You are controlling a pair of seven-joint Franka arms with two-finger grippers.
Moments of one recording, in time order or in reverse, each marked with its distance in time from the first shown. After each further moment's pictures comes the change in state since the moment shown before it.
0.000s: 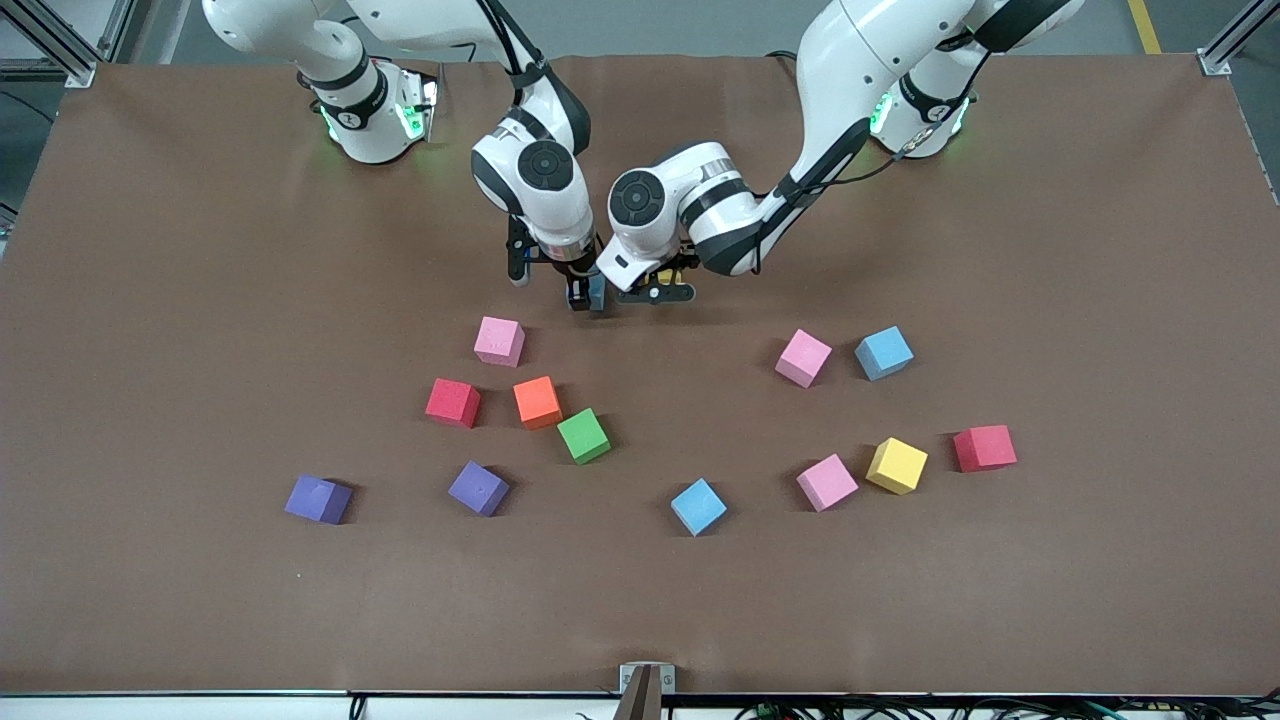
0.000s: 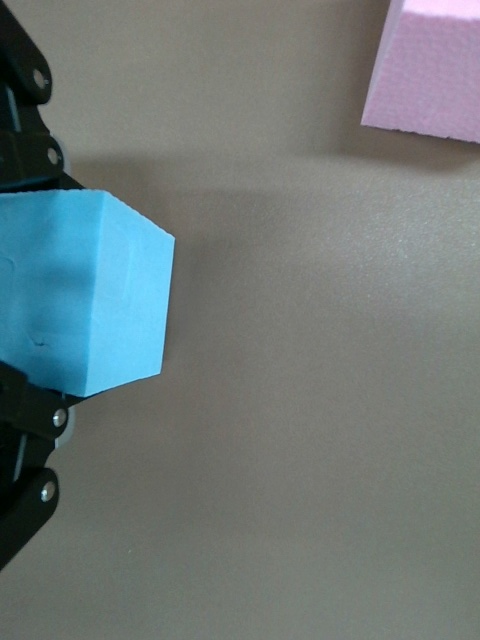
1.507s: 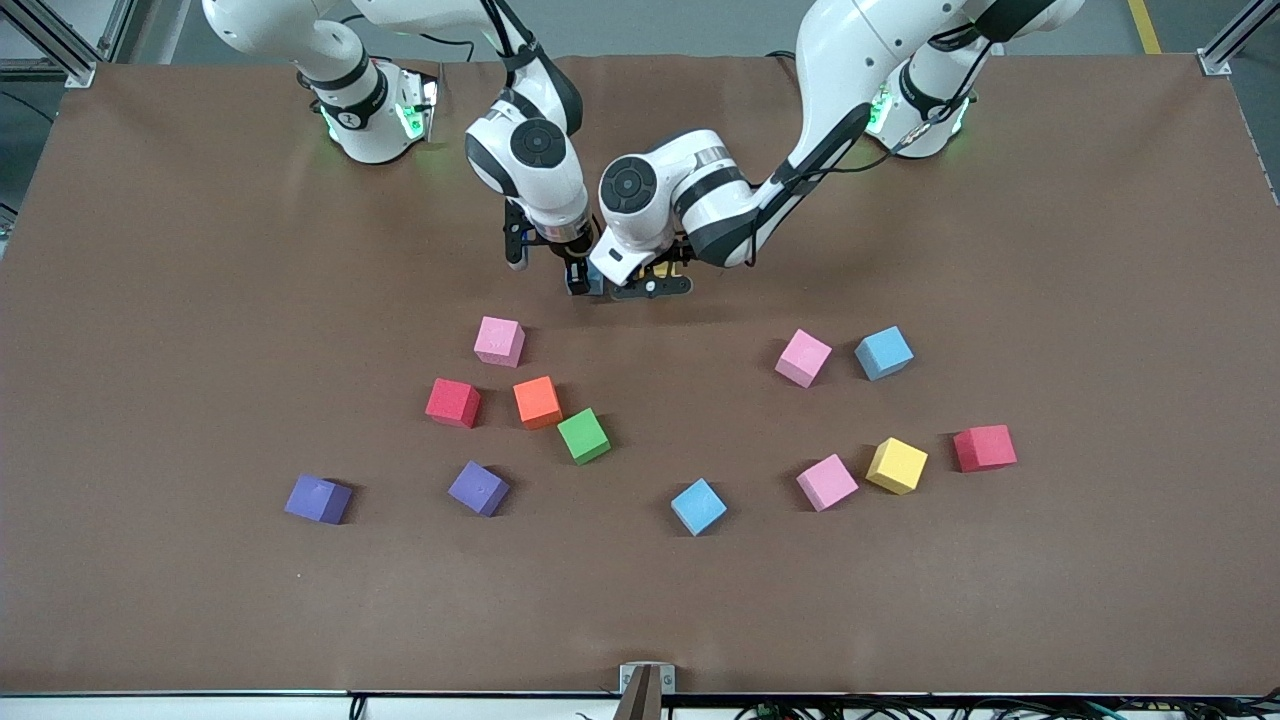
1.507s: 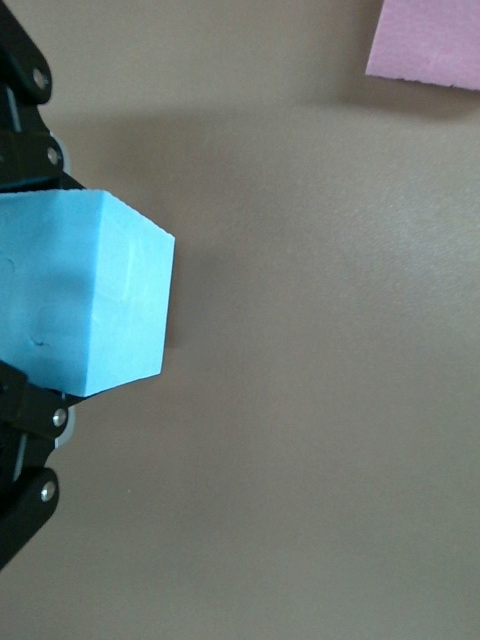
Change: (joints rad) left arm -0.004 -0.051 -0.004 0.027 -0.014 -0.064 -0.045; right arm 0.006 -0.058 0.028 -0.090 0.014 0.061 0.000
